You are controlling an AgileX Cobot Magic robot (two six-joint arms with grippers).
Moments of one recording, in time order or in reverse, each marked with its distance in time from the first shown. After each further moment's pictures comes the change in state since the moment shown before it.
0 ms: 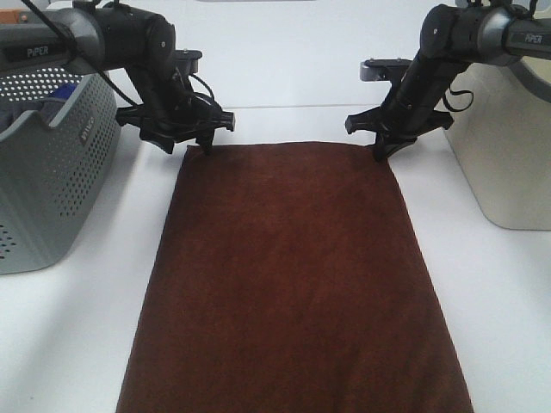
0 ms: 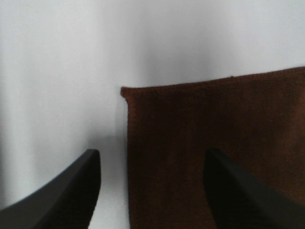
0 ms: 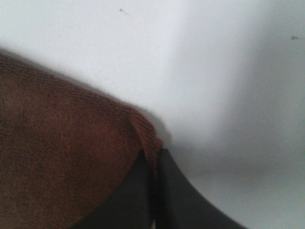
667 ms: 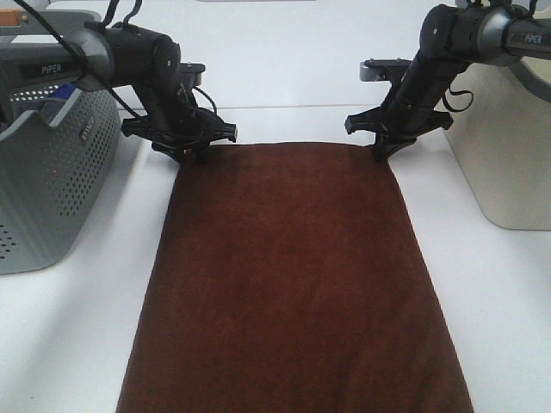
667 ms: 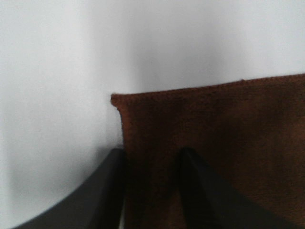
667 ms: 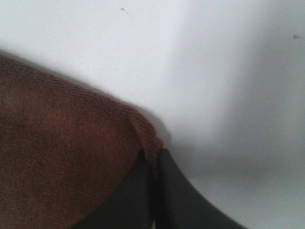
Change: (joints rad) left arm 0.000 0.054 -0.010 0.008 -0.050 -0.006; right arm 0.000 0.000 -0.001 0.002 0.002 0.000
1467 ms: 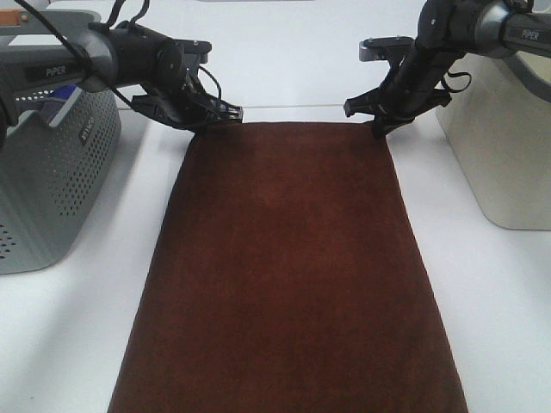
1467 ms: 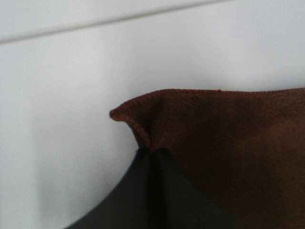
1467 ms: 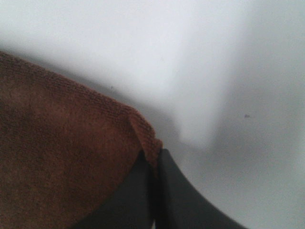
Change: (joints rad) left arm -0.002 0.010 -0.032 0.110 -0.208 -0.016; right arm 0.000 0.015 -0.086 -0.053 -0.082 0.000
